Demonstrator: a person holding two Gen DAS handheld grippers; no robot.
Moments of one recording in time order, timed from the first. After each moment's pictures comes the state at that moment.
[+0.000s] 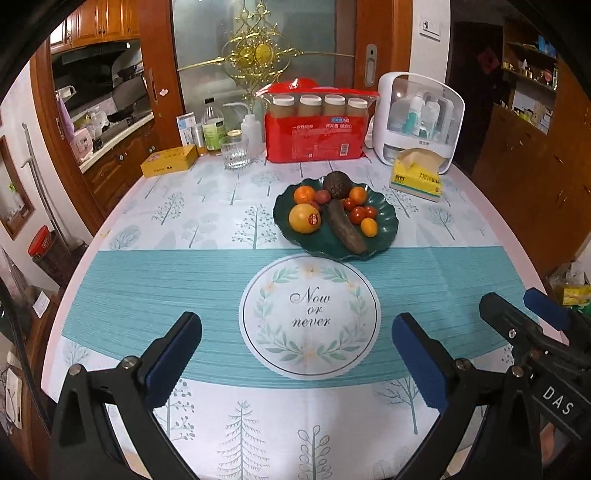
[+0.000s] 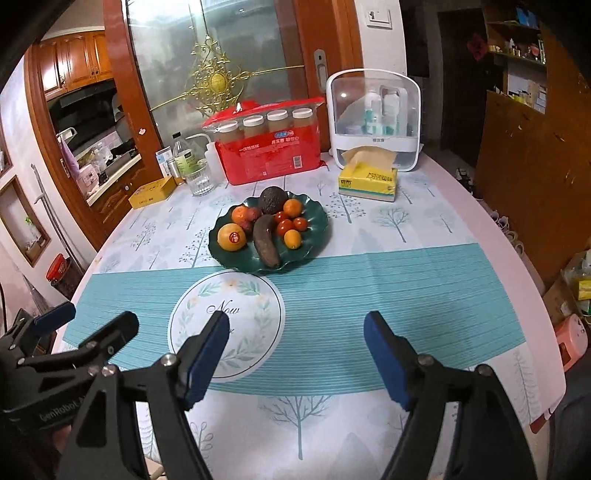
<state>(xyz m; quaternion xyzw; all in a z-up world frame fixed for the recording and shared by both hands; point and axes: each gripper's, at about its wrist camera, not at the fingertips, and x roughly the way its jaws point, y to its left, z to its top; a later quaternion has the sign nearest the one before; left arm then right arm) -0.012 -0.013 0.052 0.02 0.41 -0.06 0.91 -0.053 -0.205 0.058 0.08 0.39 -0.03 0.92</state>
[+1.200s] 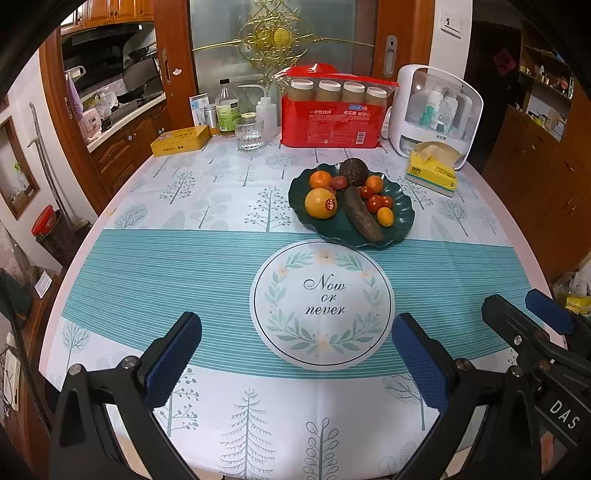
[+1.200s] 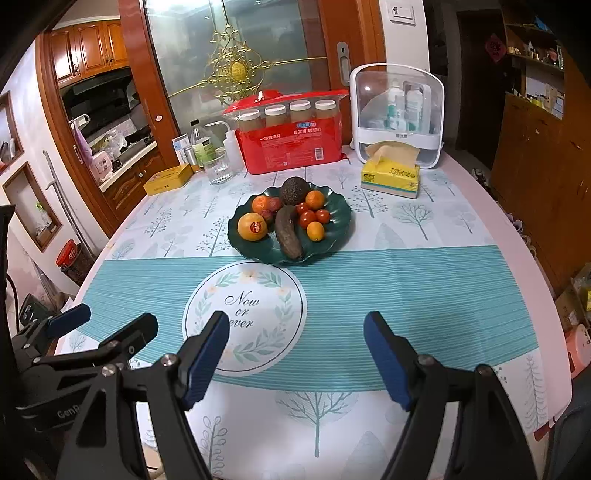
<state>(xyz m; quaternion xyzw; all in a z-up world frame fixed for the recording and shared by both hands) -0.004 0.000 0.037 0.01 0.43 -0.03 0.90 -0.043 -0.187 0.053 0.07 0.41 0.01 0.91</state>
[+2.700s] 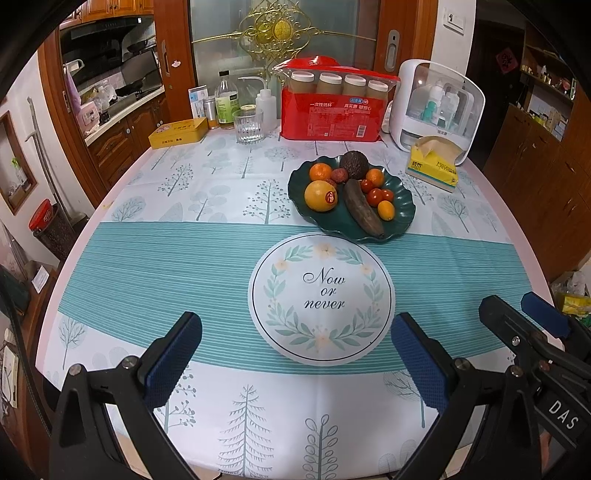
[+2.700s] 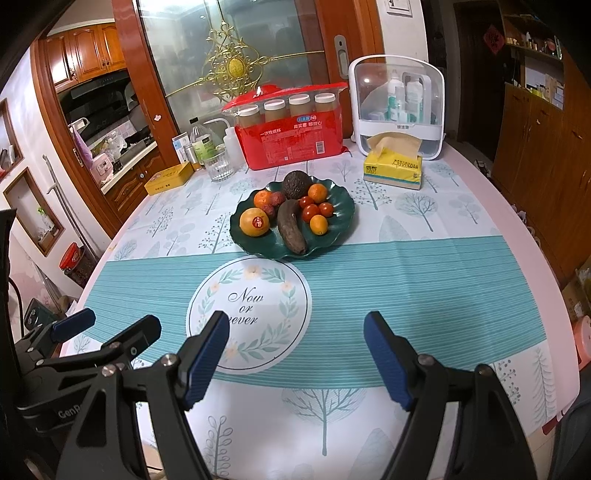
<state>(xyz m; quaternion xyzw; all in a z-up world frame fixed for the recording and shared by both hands) -0.005 -0.001 0.031 0.00 0.44 -0.04 0.90 -0.043 -0.182 0.047 0.08 0.41 0.01 0.91</state>
